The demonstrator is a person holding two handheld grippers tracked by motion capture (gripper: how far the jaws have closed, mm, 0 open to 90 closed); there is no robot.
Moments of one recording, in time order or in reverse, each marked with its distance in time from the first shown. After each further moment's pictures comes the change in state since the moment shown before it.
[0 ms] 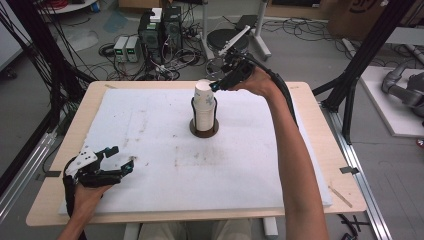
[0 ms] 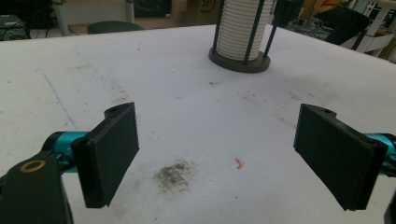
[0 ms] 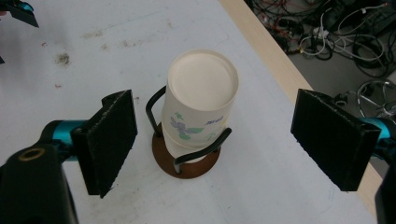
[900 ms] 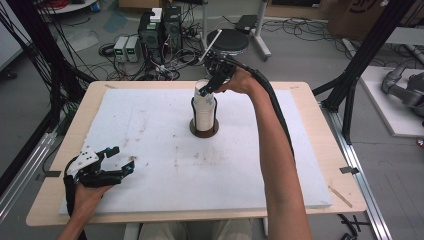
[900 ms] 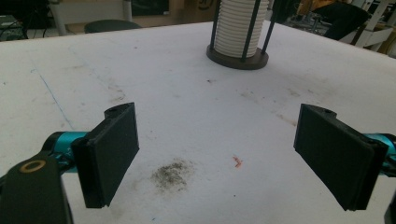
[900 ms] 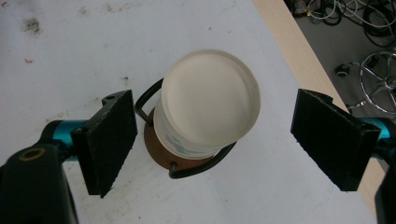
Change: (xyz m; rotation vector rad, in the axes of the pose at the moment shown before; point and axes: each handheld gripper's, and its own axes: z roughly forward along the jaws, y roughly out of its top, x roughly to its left) left arm -0.001 0.001 0.001 0.013 -0.007 0.019; right arm 0.007 0.028 0.042 0.182 -0.014 -0.046
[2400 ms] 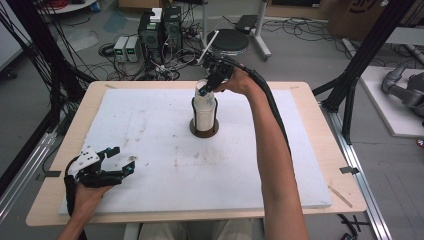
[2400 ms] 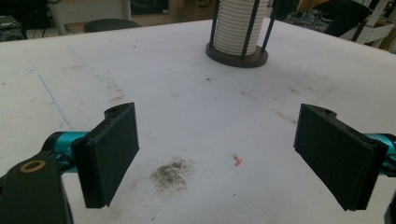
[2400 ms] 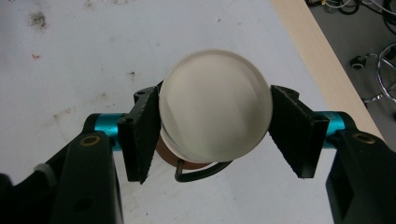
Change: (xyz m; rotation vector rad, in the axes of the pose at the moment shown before) left arm -0.001 0.000 0.001 0.008 0.001 0.011; right arm -0.002 0.004 0.007 0.035 0.038 0.011
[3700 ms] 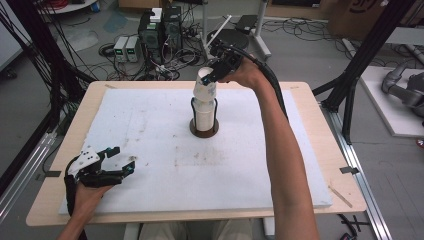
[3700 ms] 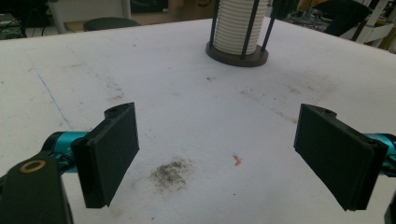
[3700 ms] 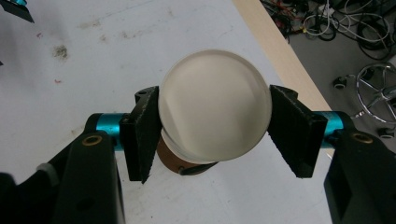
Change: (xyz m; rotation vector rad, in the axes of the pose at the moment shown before) left arm 0.000 0.000 0.001 0.004 -0.001 -0.009; right arm 0.004 -0.002 -0.048 -0.113 -0.030 0.016
